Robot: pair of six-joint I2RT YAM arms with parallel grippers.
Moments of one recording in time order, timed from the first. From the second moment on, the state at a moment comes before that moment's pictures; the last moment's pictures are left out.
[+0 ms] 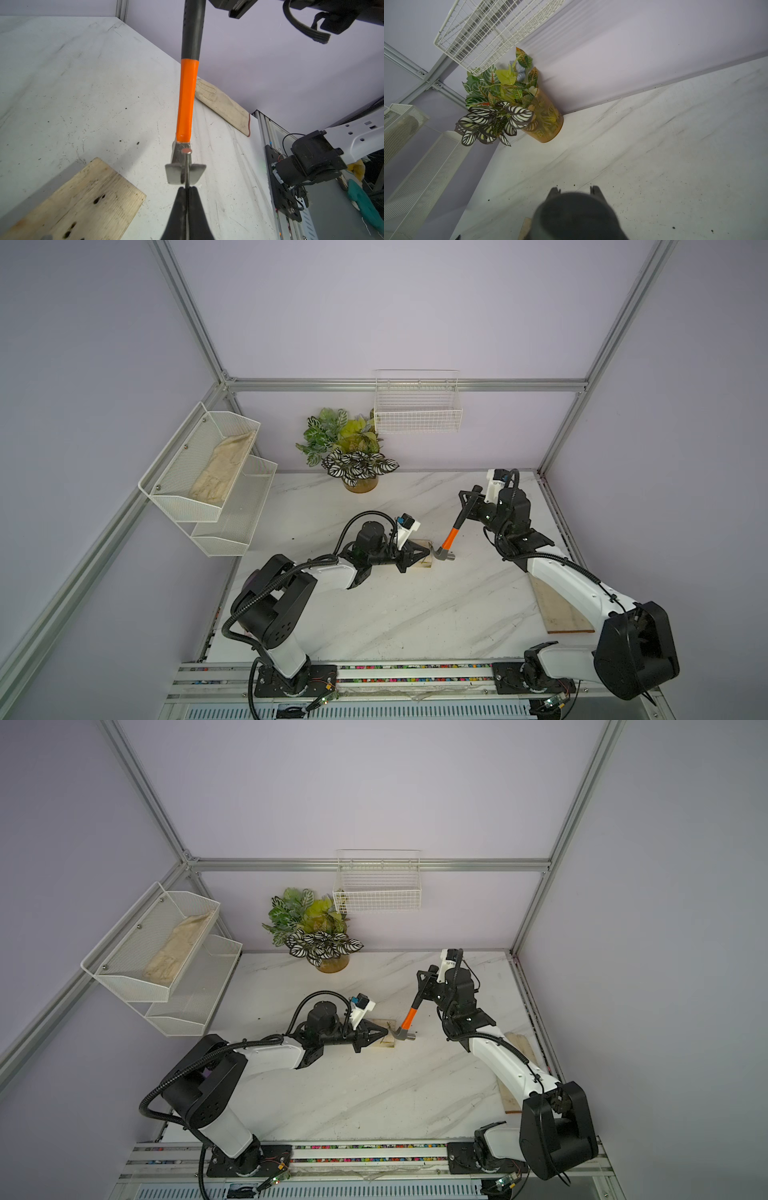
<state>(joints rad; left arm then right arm) -0.60 1.68 0.79 0.58 0.70 -0.27 0.30 1.33 0.92 0.14 -0.07 0.55</state>
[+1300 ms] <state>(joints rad) -0.28 1.62 0.78 -0.16 0.11 -0.29 0.76 1.57 1.18 0.07 0.64 0.13</state>
